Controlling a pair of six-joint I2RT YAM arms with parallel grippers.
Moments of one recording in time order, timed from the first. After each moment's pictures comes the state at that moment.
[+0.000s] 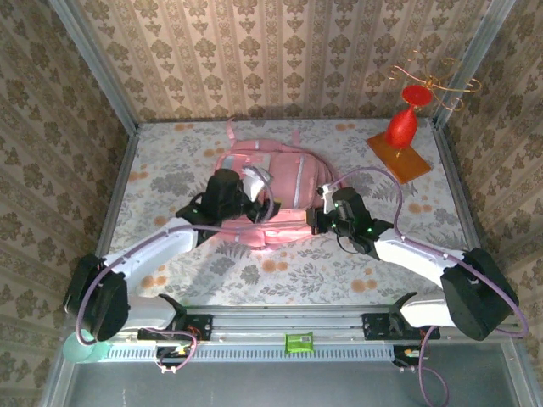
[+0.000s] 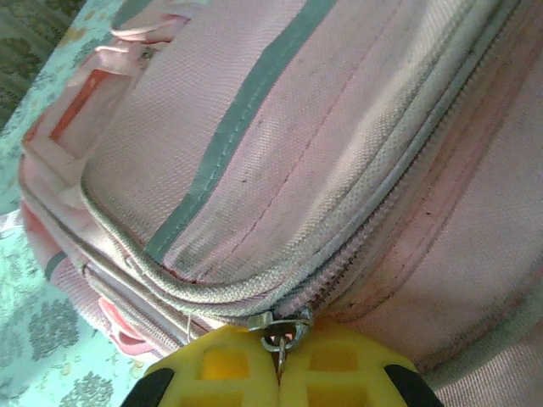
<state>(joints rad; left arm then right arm) -0.71 1.29 0.83 -0.03 0.23 0.10 0.55 1.30 0.63 0.07 -0.17 0.41</state>
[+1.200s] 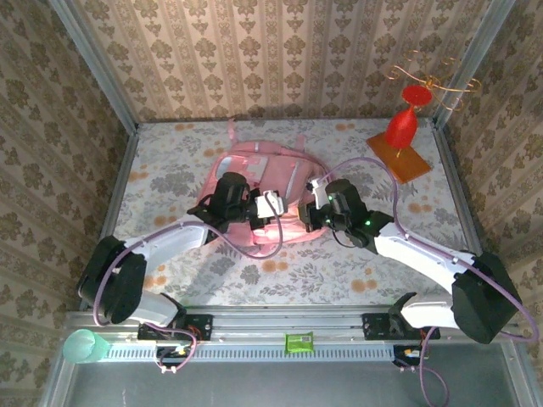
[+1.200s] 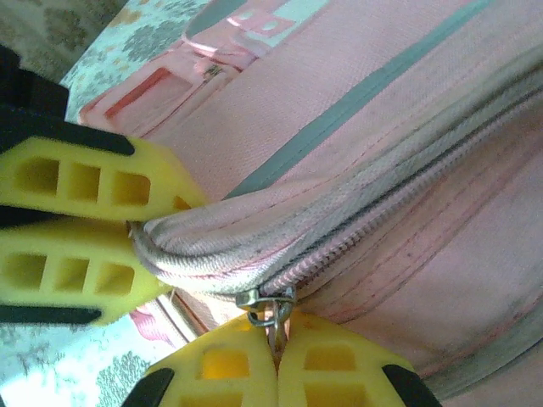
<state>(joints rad) -0.66 1.41 0.80 0.07 0.49 0.75 0.59 1.28 0.77 -0.09 -0.17 0.28</state>
